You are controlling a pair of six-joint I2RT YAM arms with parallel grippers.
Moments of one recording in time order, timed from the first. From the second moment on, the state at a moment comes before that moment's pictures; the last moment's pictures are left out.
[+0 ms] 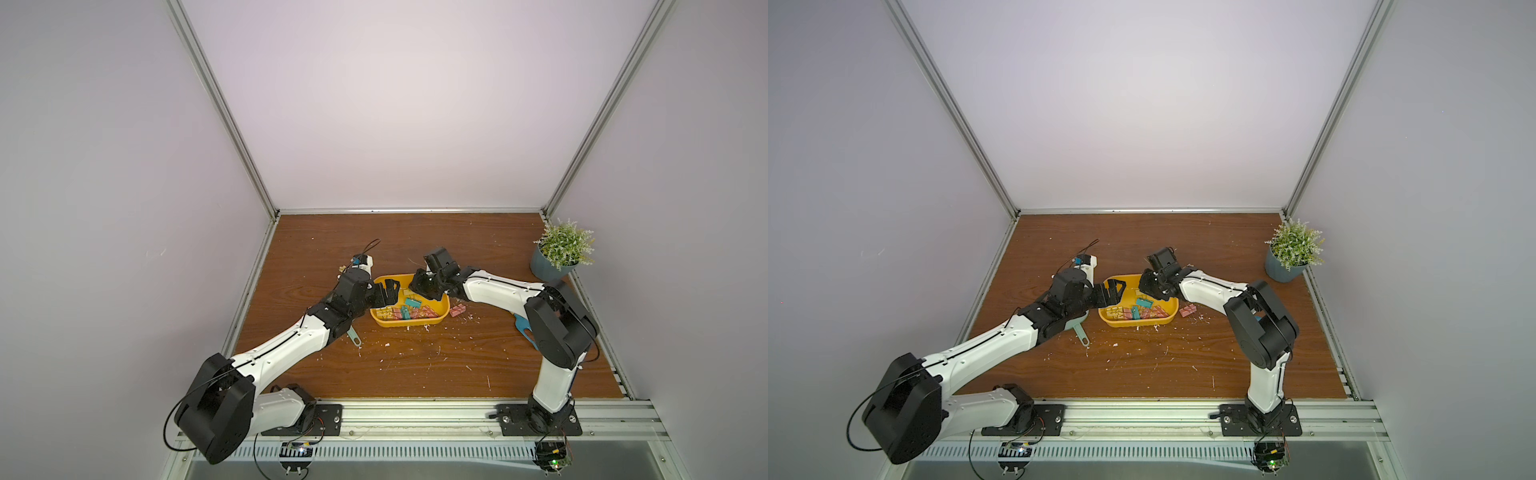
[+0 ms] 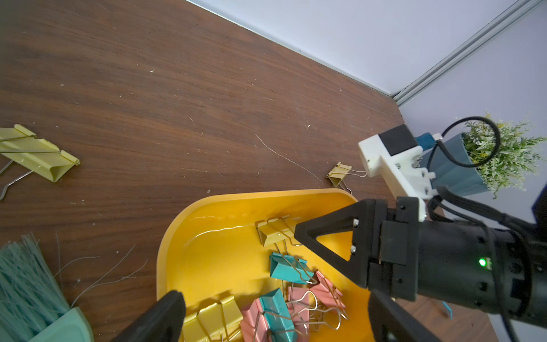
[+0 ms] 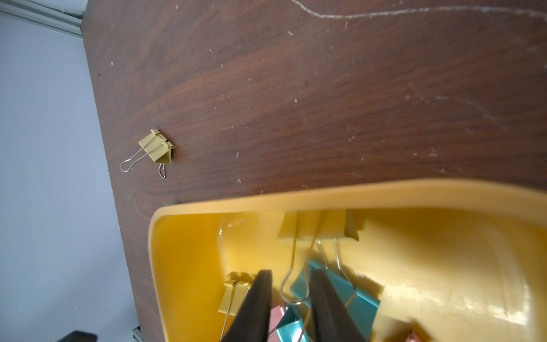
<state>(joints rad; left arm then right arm) -0.57 1.23 0.68 0.00 0.00 -0.62 0.68 1.85 1.19 -0.20 -0.15 0.97</state>
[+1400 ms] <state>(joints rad) -0.57 1.25 0.68 0.00 0.03 -0.62 0.67 1.67 1.00 -0.04 -0.14 0.94</state>
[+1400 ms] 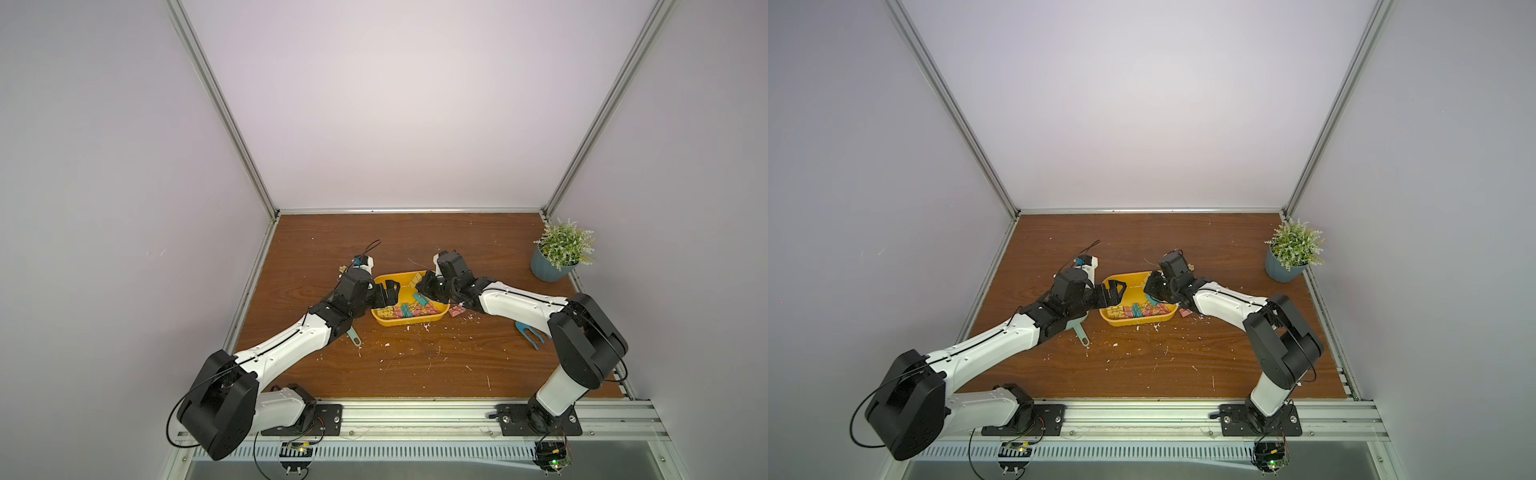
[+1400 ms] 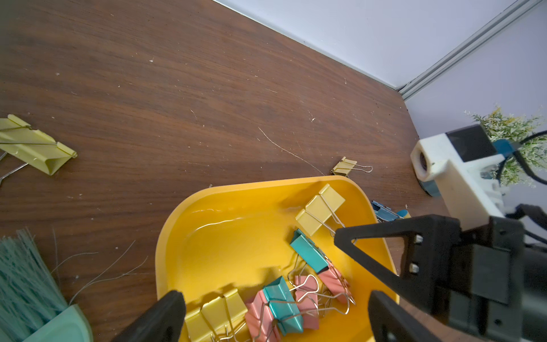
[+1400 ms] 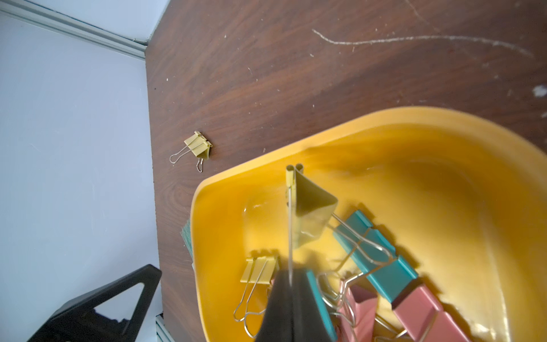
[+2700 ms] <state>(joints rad) -0.88 1.59 1.00 0.04 0.07 -0.51 0.30 0.99 0.43 -0.26 -0.20 0.99</state>
